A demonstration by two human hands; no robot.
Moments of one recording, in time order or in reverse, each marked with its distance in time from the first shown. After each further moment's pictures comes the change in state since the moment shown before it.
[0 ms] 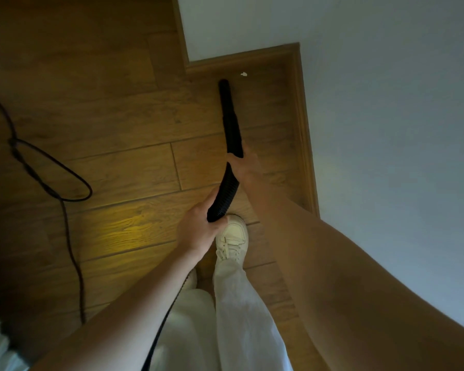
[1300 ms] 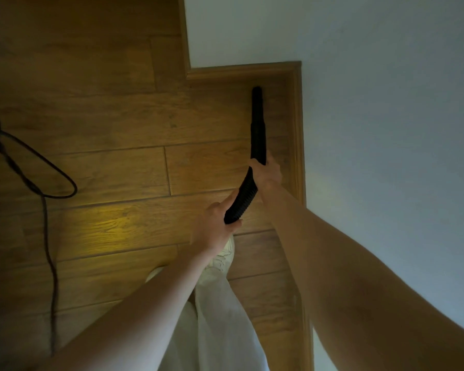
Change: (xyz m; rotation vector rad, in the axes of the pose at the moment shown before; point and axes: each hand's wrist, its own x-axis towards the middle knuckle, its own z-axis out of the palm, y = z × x) left_hand 0.033 0.019 0.043 0.119 -0.035 0.025; right_hand 0.028 0.010 -0.051 0.006 0.138 0.067
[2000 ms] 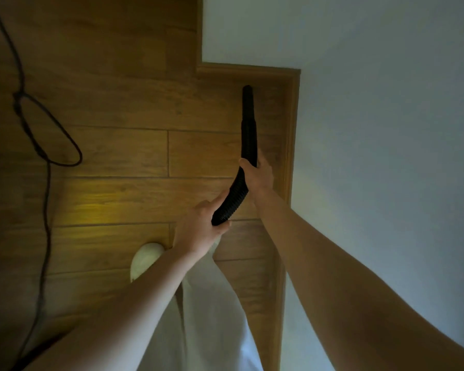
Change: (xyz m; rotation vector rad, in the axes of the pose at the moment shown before) left_hand -0.072 0.018 -0.023 0.045 0.078 0.069; right_hand -0.079 -0.008 -0.013 0.027 -0.077 -0.097
